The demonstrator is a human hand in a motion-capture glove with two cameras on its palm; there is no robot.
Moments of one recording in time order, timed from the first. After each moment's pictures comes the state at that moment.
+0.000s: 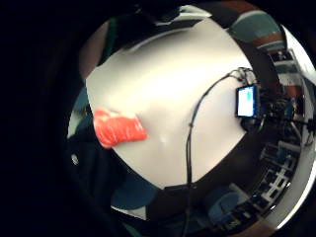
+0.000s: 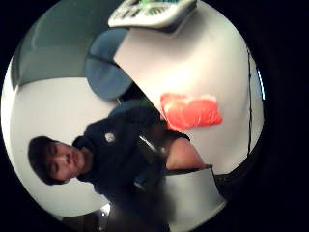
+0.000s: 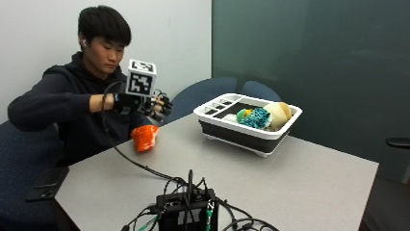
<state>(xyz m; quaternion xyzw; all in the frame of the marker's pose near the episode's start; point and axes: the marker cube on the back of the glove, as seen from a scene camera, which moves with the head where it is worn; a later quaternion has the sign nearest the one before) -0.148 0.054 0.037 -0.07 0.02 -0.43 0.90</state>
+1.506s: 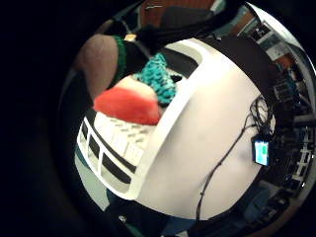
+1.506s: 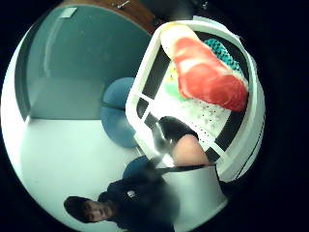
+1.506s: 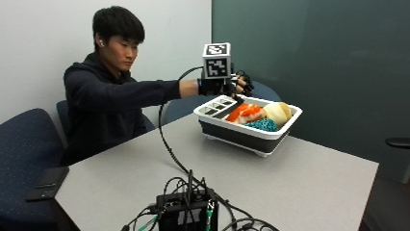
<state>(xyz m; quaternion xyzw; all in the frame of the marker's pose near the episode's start) -0.368 -0.127 -0.052 0.05 -0.16 -0.28 0.94</state>
